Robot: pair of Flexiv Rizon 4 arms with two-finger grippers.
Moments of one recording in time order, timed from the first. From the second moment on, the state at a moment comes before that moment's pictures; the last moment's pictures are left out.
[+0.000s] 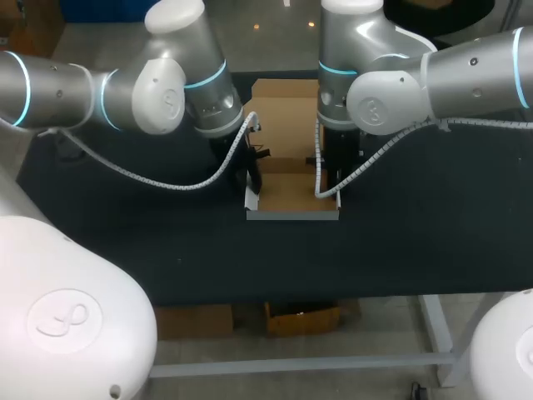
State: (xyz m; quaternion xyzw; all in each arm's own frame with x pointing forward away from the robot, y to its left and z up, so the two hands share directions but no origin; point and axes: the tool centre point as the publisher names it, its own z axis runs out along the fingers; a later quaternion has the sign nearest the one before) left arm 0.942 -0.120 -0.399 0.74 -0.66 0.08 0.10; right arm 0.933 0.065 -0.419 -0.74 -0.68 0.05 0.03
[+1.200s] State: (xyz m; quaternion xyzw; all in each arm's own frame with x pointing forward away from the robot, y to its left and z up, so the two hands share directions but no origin) left arm 0.939 -0.118 -0.406 0.72 -0.70 0.02 0.05; right arm 0.933 0.066 -0.419 -0.74 -0.68 0.05 0.03
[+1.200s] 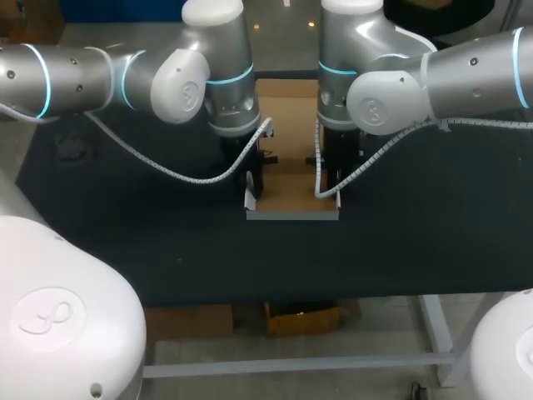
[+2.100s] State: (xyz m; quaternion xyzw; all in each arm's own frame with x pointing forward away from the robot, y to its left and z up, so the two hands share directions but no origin) left arm 0.943 -0.113 -0.403 0.71 -0.70 -0.01 0.04; right arm 0.933 0.067 -0.419 -0.74 -0.68 0.05 0.03
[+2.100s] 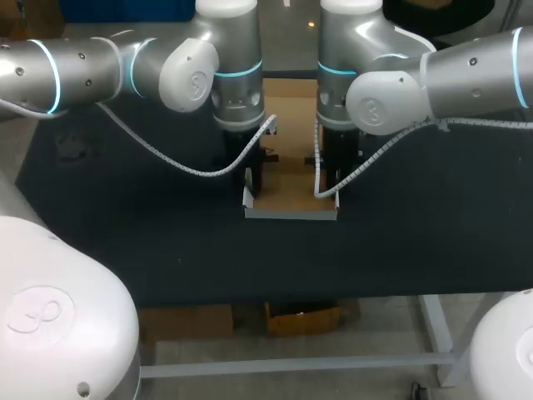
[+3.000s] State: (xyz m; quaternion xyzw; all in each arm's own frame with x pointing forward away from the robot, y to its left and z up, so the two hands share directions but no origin) left arm 0.943 -0.107 -0.406 0.71 -0.70 -0.03 0.03; right arm 0.938 0.075 -0.408 -0.71 -0.70 0.02 0.03
